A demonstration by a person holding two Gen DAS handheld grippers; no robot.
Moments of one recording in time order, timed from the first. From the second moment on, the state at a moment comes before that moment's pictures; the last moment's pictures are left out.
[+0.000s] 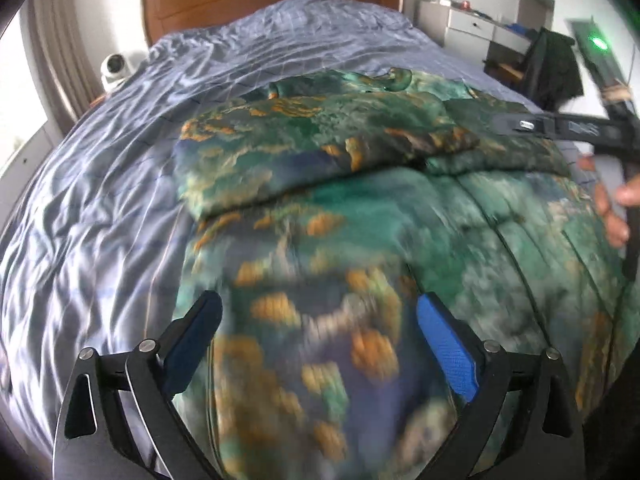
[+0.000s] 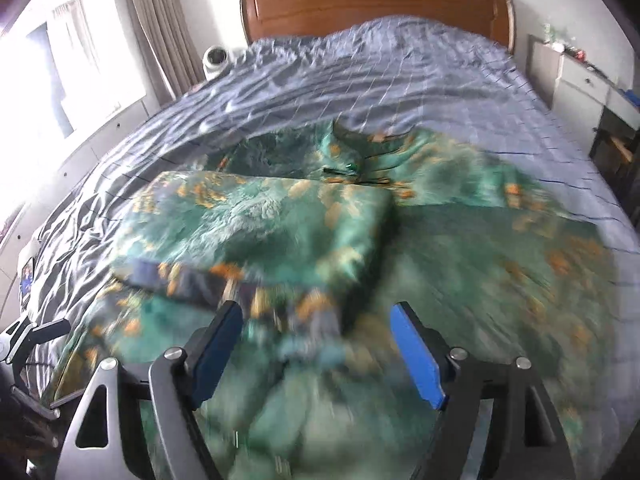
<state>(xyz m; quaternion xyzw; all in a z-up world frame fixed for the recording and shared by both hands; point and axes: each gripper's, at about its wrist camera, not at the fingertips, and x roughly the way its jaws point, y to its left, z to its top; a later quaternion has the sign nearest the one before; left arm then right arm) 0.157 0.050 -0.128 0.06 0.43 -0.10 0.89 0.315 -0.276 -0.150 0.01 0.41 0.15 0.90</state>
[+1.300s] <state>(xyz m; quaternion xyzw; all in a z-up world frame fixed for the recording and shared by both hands) 0.114 0.136 -0.123 -0.10 0.45 0.02 0.89 0.126 -0.392 -0.154 0.05 0.37 0.00 0.93</state>
